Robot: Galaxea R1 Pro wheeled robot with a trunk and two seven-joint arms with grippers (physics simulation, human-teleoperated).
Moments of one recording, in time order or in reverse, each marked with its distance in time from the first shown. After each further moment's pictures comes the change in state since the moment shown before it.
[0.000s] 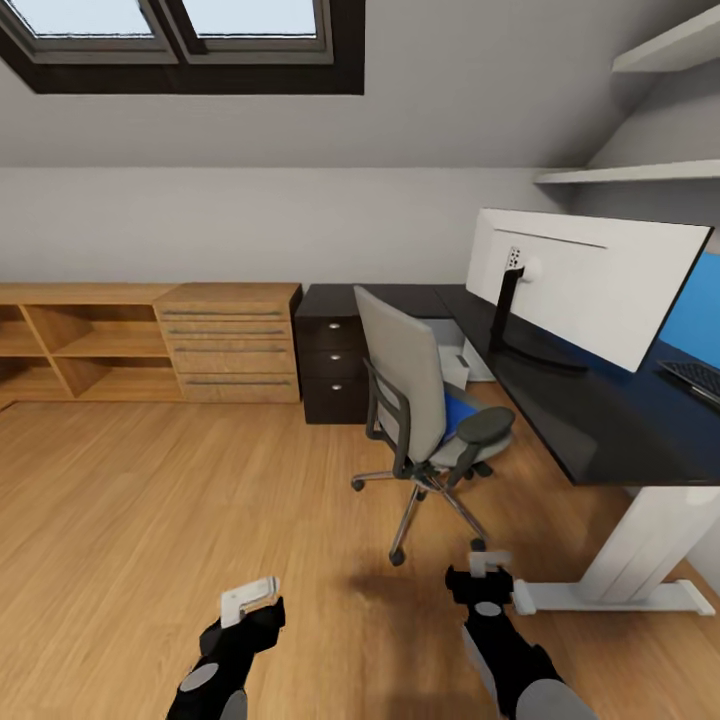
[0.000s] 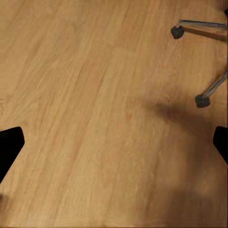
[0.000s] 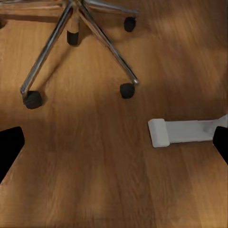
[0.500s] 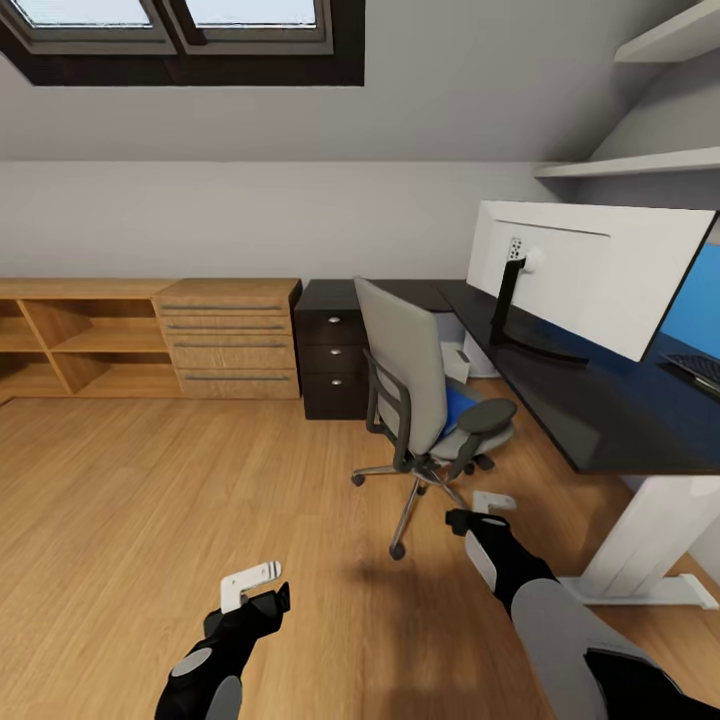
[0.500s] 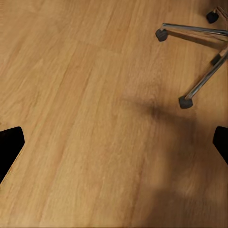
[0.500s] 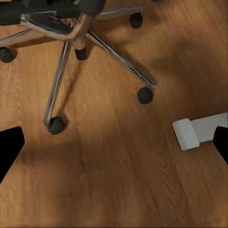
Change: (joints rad) left arm -0.001 0.004 -0.013 -0.115 0.055 0.090 0.001; right arm -0.255 -0.046 -0.008 0.072 -0.254 0.211 0.050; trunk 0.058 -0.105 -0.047
